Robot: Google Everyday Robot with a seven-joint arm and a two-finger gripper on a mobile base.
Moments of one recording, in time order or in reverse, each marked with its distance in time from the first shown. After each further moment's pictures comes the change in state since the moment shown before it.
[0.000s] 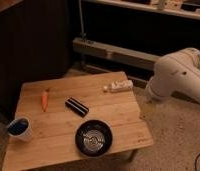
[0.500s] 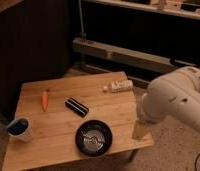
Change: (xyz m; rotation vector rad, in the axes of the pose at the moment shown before) arm -0.082 0.087 -0.026 0.009 -0.092 -0.241
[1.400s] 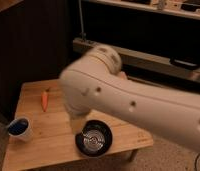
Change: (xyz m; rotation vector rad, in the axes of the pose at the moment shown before) arm -0.234 -0.023 -0.035 0.047 -0.199 -0.431
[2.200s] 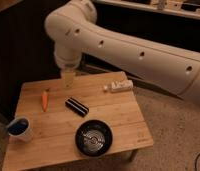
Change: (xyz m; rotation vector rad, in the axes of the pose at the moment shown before) arm 0.068 -0.141 0.019 0.059 0.064 0.148
